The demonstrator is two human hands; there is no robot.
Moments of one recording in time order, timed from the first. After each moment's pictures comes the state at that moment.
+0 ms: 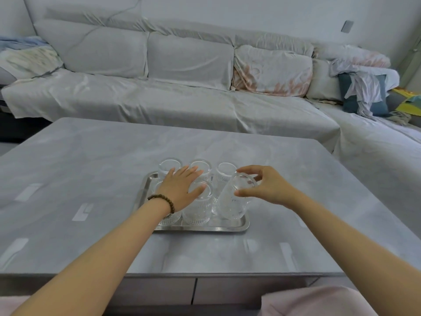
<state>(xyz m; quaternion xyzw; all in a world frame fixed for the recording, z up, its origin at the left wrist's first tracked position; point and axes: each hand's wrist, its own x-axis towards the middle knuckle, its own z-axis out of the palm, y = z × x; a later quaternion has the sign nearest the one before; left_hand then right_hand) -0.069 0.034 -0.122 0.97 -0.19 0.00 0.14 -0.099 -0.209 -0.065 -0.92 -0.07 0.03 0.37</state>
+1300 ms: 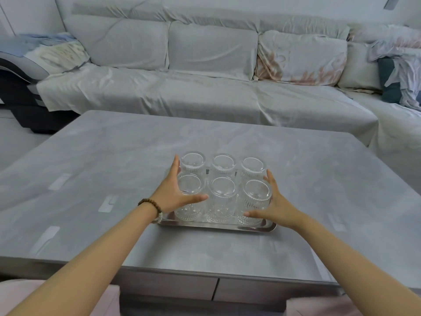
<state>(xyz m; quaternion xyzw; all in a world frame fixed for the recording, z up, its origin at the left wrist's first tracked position) -0.075 0.098 -0.150 0.86 -0.06 -0.04 0.51 -0.085 -0.194 -0.158 -0.87 -0.06 0.12 0.47</state>
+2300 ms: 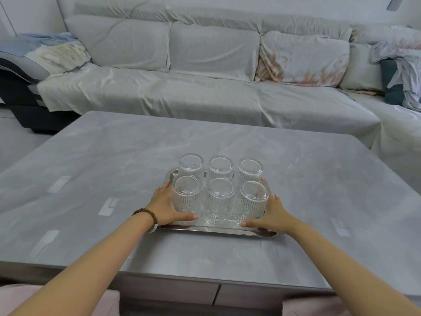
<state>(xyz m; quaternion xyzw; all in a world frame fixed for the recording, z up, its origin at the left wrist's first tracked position) -0.068 0.120 -0.182 0.94 -0.10 -0.03 0.33 -0.070 -0.189 -0.184 -0.94 -0.09 0.08 0.33</state>
